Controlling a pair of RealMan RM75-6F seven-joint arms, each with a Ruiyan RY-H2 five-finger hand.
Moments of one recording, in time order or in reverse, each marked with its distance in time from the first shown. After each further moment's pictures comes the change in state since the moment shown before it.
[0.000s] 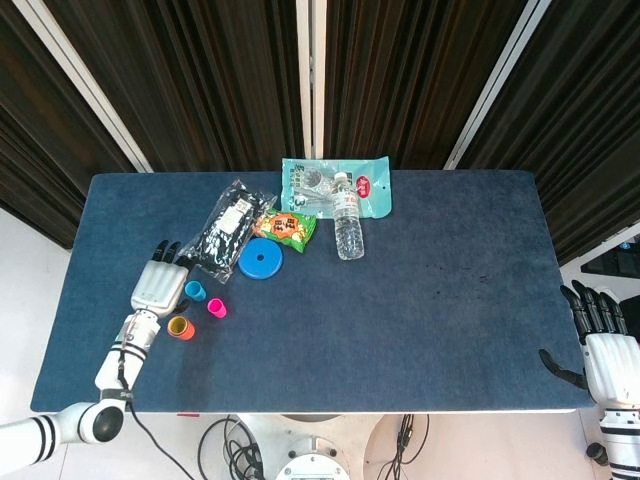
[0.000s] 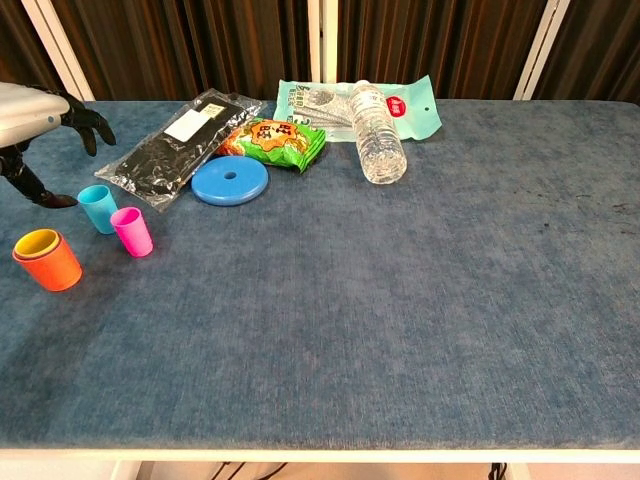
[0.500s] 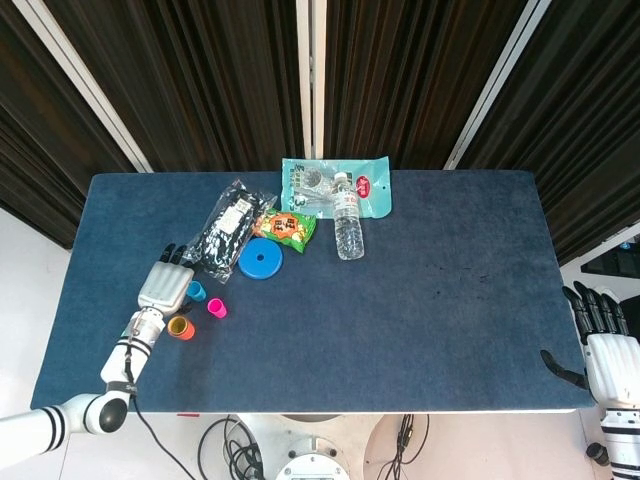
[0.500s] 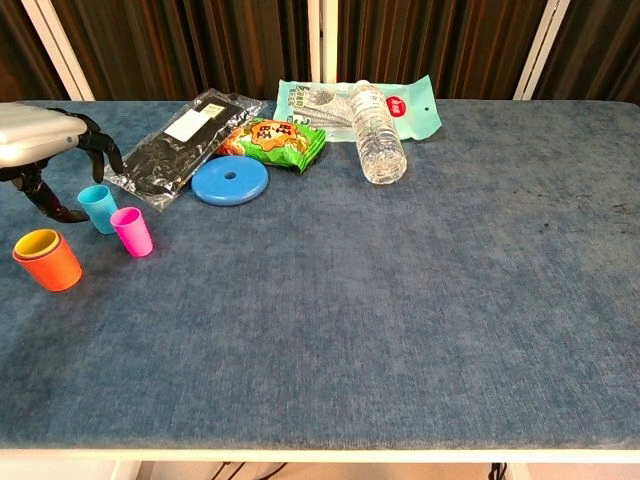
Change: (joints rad) left arm -0.039 -0.039 0.029 0.098 0.008 -0.063 -0.081; right arm -0.001 -0.007 0.000 0.014 0.014 -0.010 0.005
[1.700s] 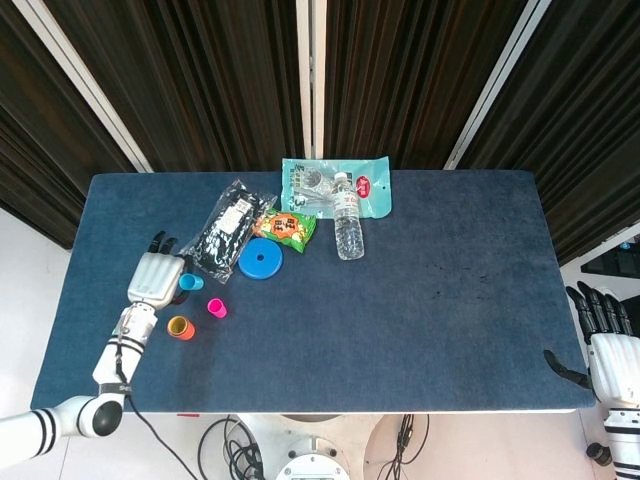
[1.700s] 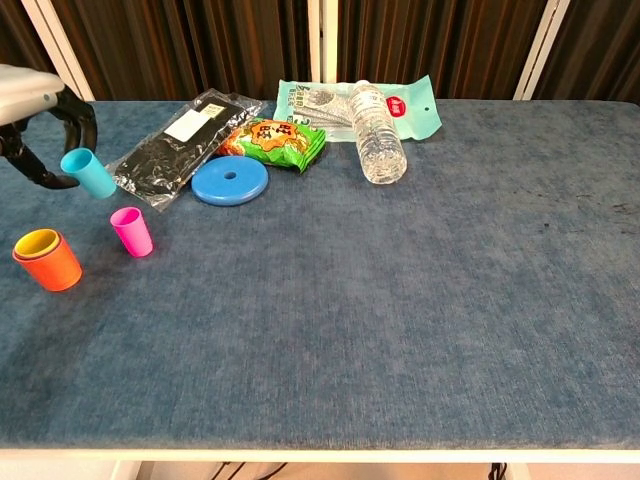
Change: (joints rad) left arm 0.014 0.071 -0.021 -0.112 0.007 0.121 -0.036; right arm 0.000 0.013 0.004 -0.004 0.007 -0.006 0.010
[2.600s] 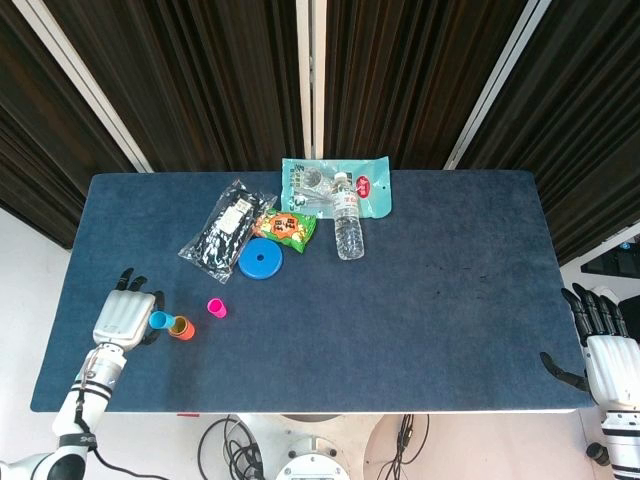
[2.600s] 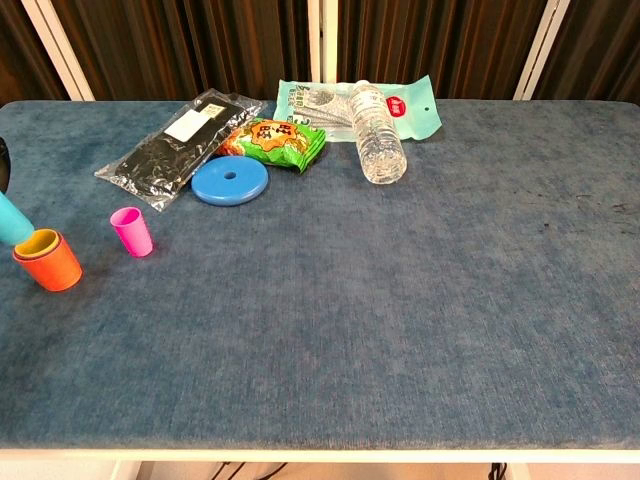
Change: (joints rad) left arm 0.122 0.180 0.127 -0.319 -0.033 0.122 0.123; right arm -0.002 -0.001 -0.011 -0.005 -0.015 -0.001 0.003
